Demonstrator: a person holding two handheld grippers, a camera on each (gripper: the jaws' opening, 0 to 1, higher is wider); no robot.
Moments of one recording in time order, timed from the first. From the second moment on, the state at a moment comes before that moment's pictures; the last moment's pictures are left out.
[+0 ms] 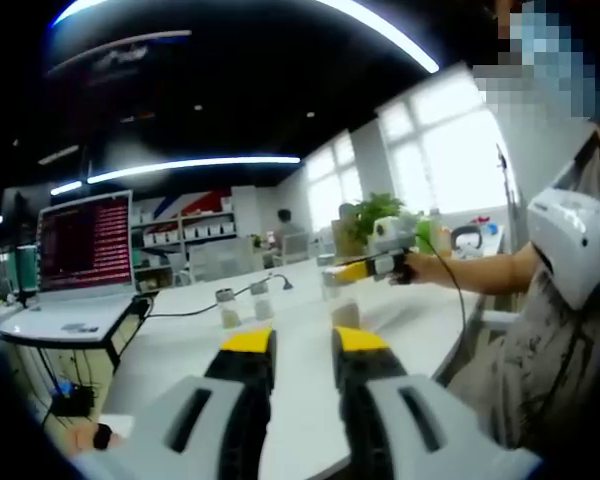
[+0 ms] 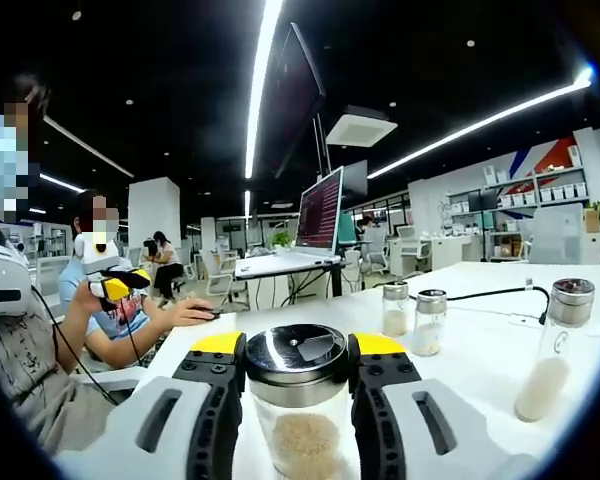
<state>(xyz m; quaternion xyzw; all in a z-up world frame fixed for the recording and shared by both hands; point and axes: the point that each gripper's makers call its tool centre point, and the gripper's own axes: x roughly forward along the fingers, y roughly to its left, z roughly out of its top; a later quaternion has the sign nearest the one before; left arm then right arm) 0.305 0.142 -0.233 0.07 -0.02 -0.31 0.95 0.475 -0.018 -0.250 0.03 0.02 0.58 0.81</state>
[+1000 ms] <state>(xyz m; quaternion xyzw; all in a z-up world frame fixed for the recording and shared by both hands) 0.310 0.132 -0.241 0.06 -0.02 -0.32 0.95 0.468 -0.054 -0.226 0.09 0.00 0.51 0.86</state>
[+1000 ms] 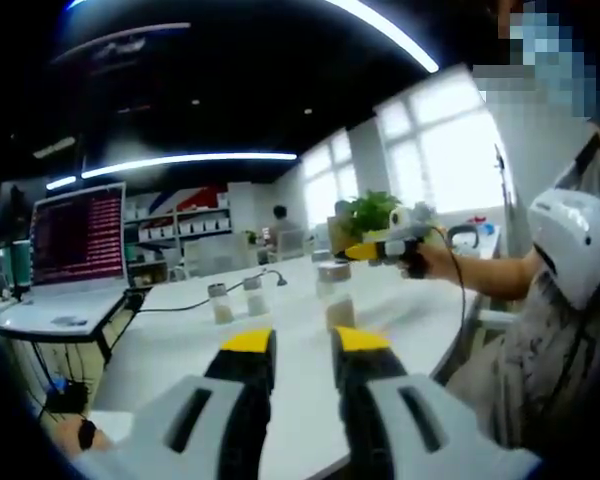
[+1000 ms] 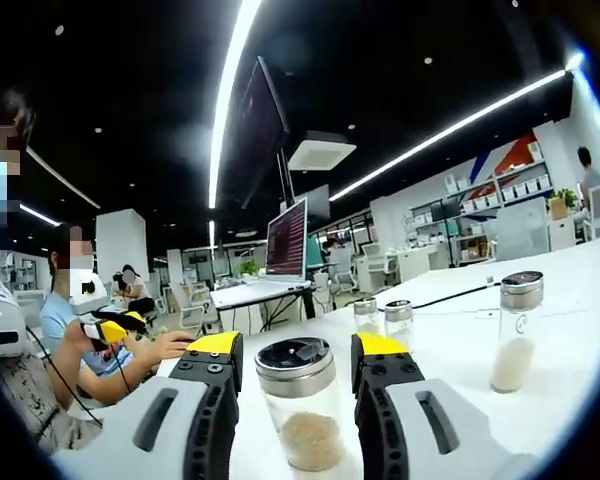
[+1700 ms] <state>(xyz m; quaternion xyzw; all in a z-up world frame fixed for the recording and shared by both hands) 0.308 0.136 -0.238 0.06 -0.02 -0.32 0.95 0.445 -0.109 -0.213 0.10 -0.04 0.44 0.89</state>
